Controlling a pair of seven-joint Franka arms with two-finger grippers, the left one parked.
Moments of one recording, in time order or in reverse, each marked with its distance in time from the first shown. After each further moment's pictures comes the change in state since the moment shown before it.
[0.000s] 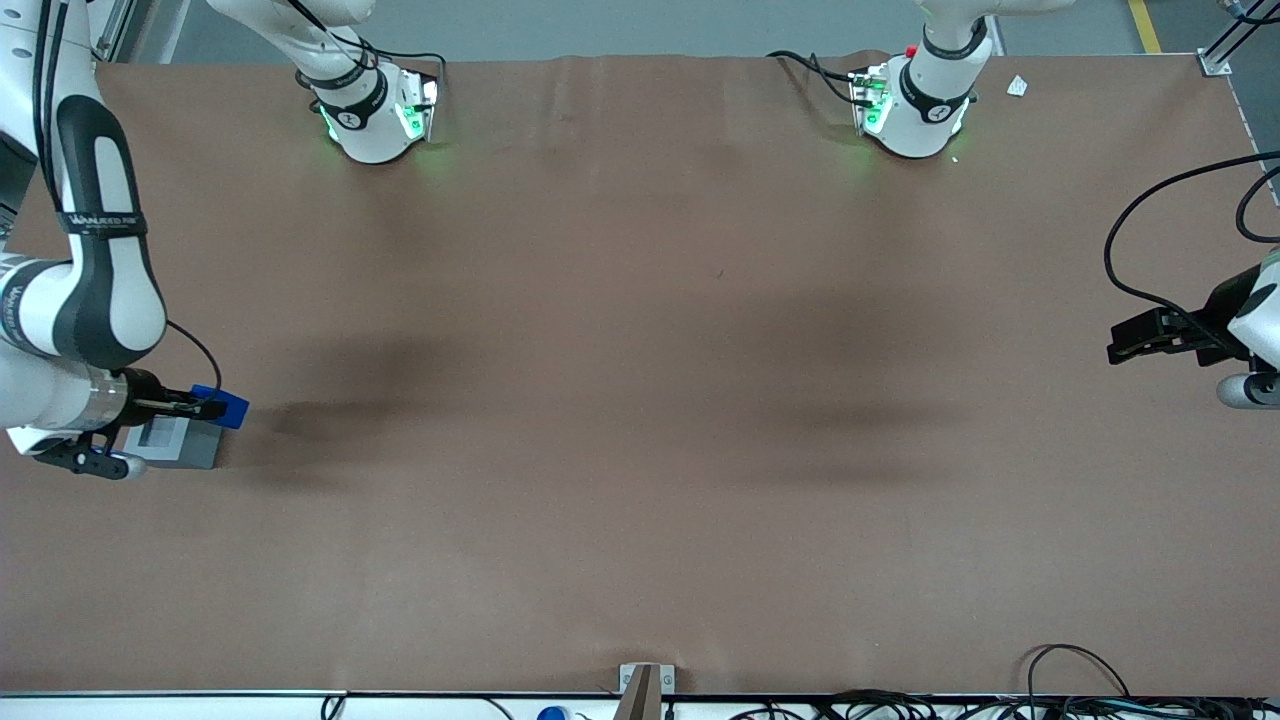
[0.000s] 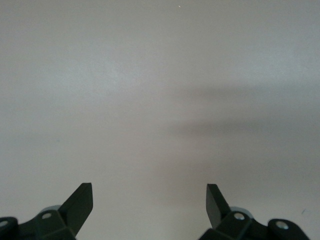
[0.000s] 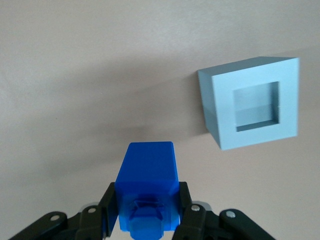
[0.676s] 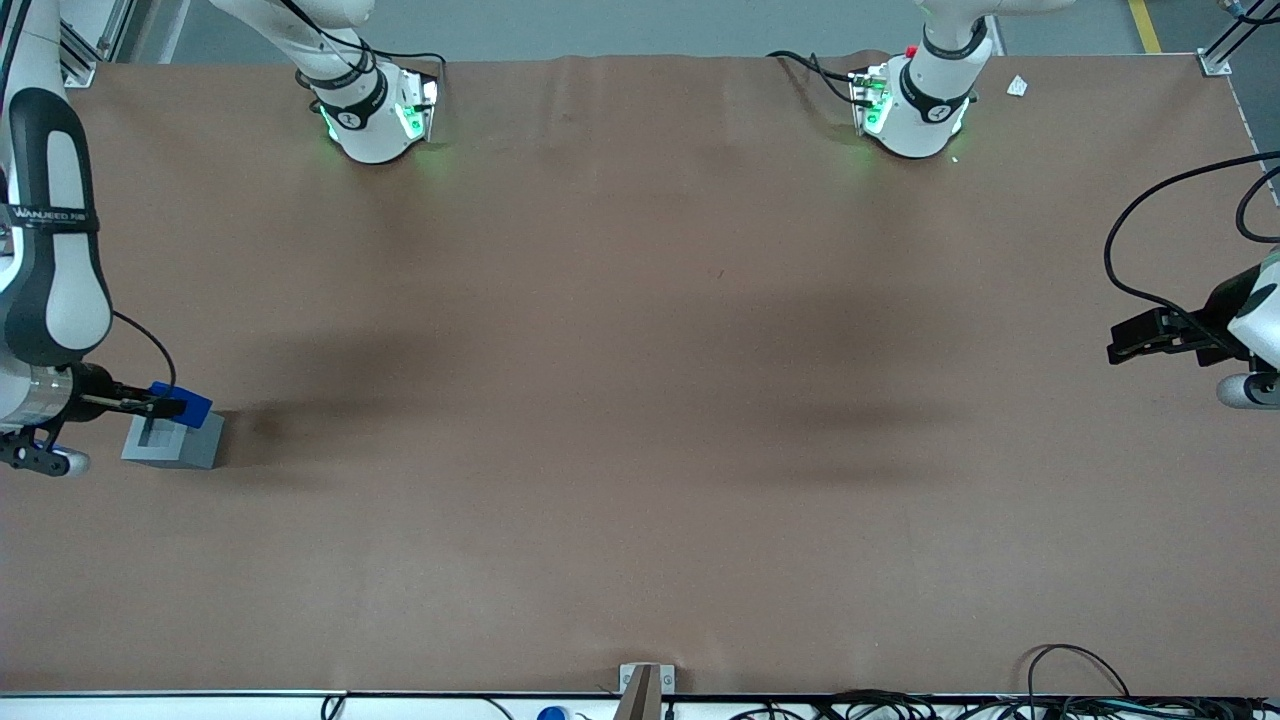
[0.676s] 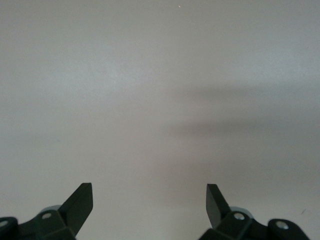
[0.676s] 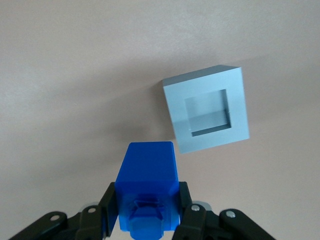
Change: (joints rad) arm -0.077 0.002 -0.002 0.031 -0.001 -0.008 -0.061
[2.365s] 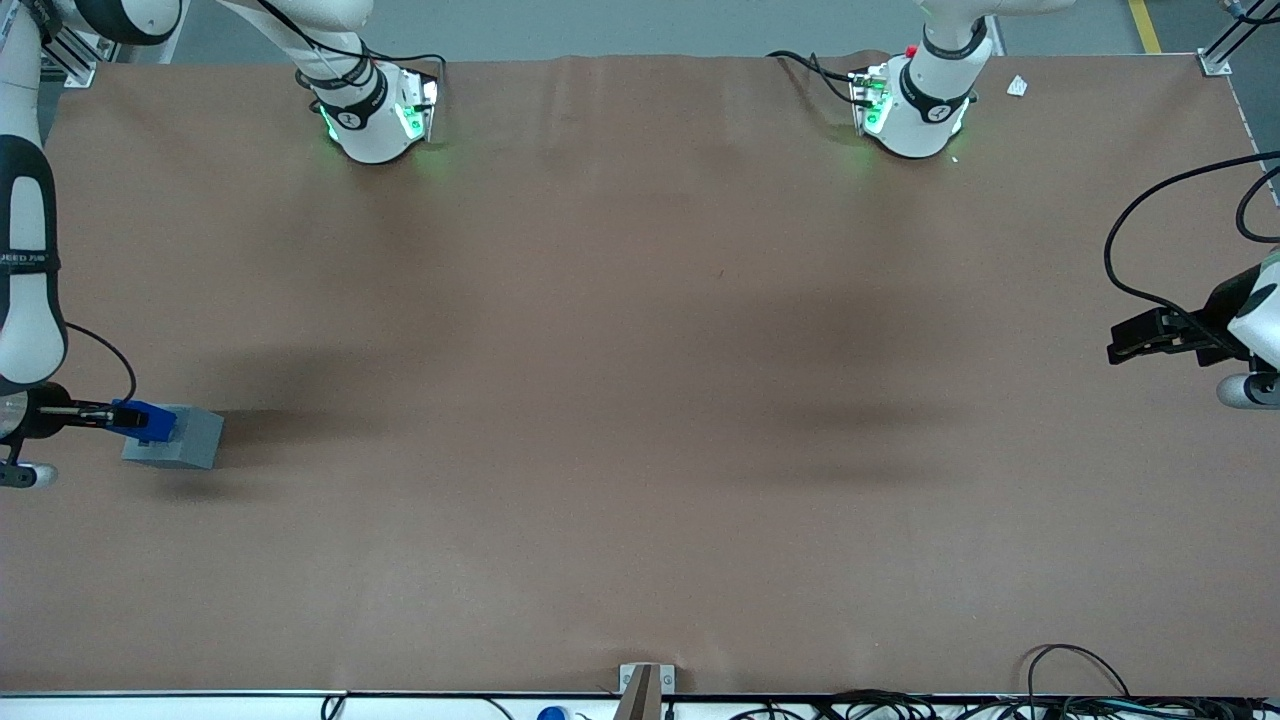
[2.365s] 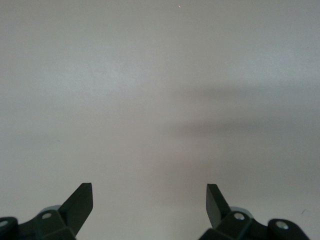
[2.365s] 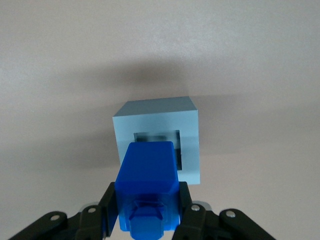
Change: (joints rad) arm -0.089 0.147 -0.001 0.154 -0.001 0.002 -0.249
